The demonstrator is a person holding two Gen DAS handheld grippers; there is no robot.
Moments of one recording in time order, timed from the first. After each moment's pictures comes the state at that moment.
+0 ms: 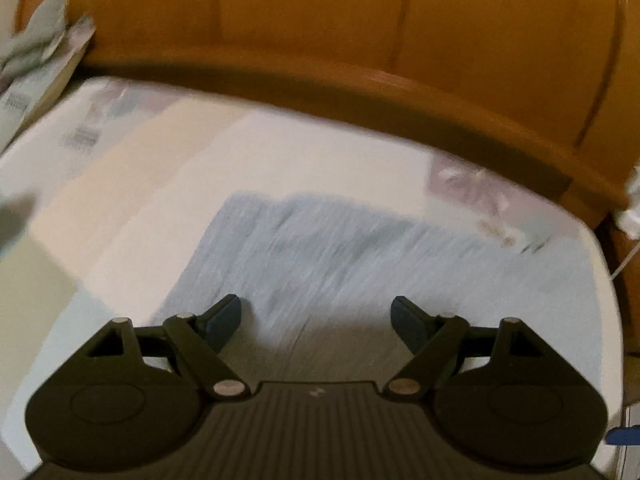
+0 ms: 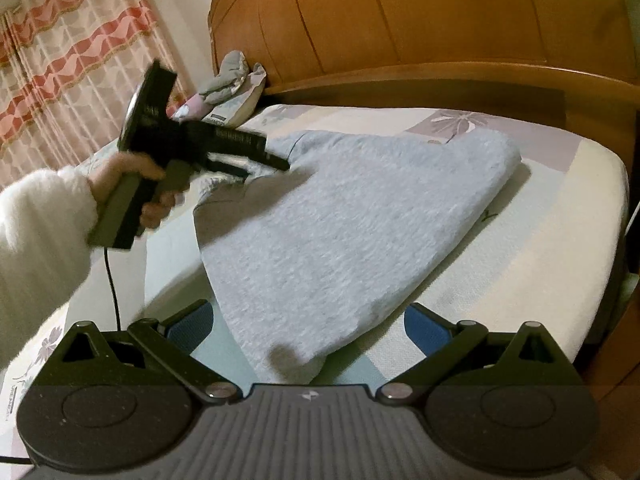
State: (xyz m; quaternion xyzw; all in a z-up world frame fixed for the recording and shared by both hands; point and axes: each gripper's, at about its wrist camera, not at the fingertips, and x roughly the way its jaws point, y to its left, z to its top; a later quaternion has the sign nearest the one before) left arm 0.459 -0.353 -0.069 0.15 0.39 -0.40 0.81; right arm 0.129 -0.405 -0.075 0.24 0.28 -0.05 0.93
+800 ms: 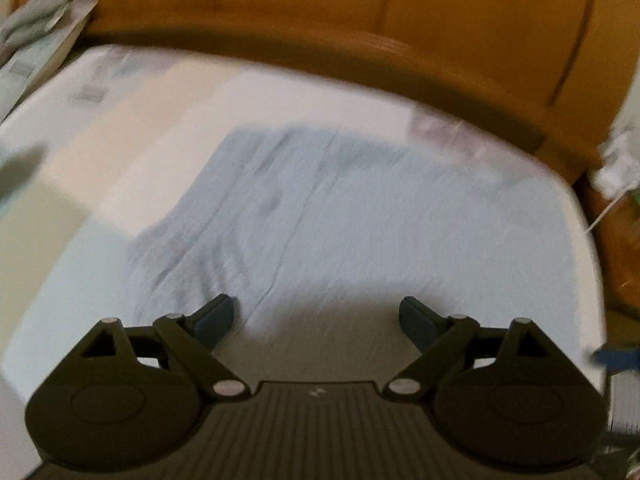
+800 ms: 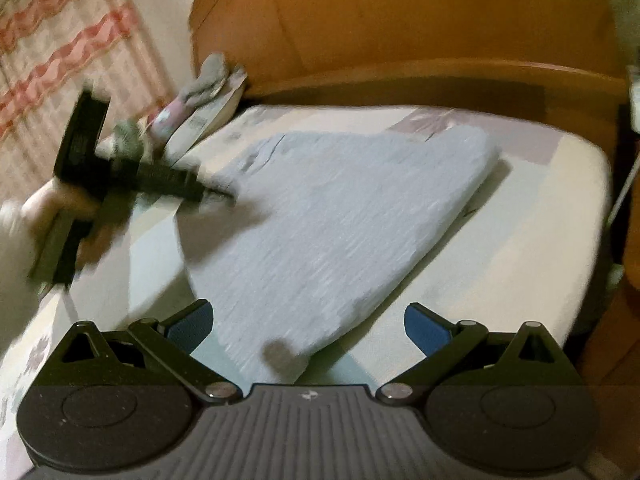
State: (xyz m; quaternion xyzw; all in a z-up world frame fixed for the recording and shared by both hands) left arm 0.428 -0.300 -0.090 0.16 0.45 -0.38 0.79; right arm 0.122 -0.407 -0.077 0.25 0.28 -0.10 0.92
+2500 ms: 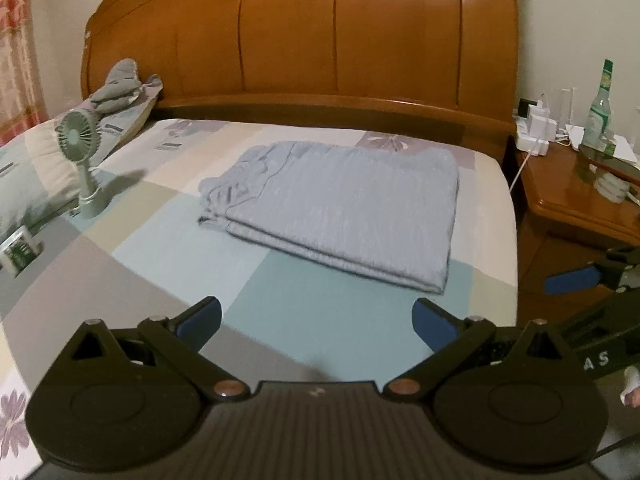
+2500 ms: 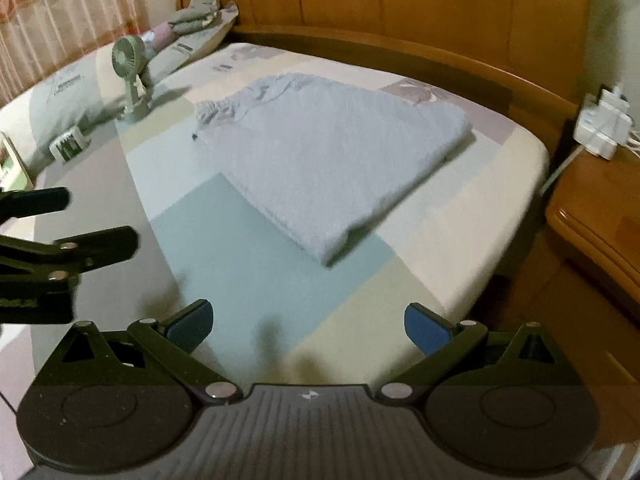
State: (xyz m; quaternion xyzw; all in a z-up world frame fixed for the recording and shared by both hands) left arm 0.179 -0.186 -0.007 0.17 0.32 -0.34 0.87; right arm 0.065 -0.295 -0.019 0.16 0.41 -0.17 0.88
